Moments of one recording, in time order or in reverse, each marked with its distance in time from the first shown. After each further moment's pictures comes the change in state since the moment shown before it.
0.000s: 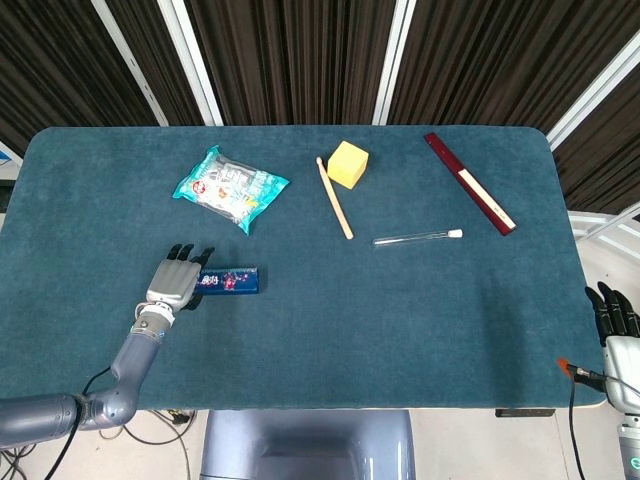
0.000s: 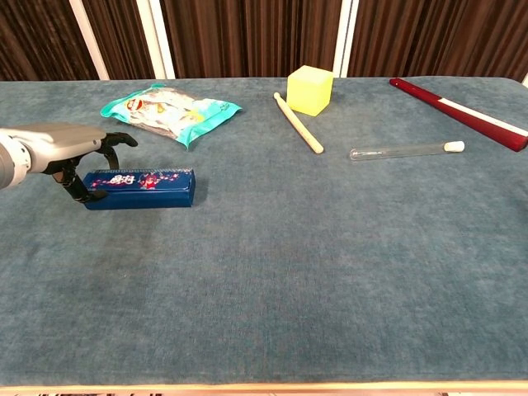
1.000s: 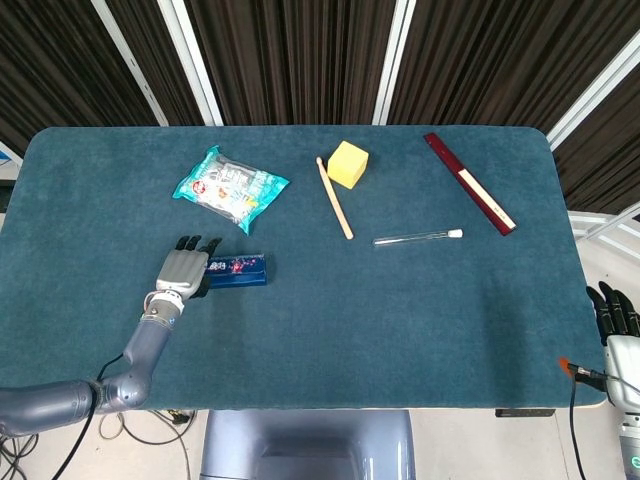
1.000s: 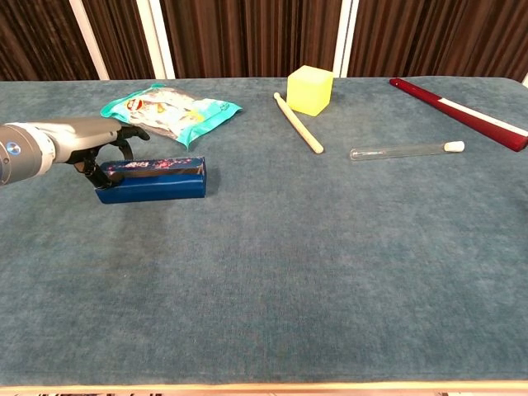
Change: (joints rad) left arm -0.045 -0.052 -0.052 0.100 -0.057 -0.067 -0.026; right arm 0.001 0.000 0.002 0.002 0.008 -0.007 0.005
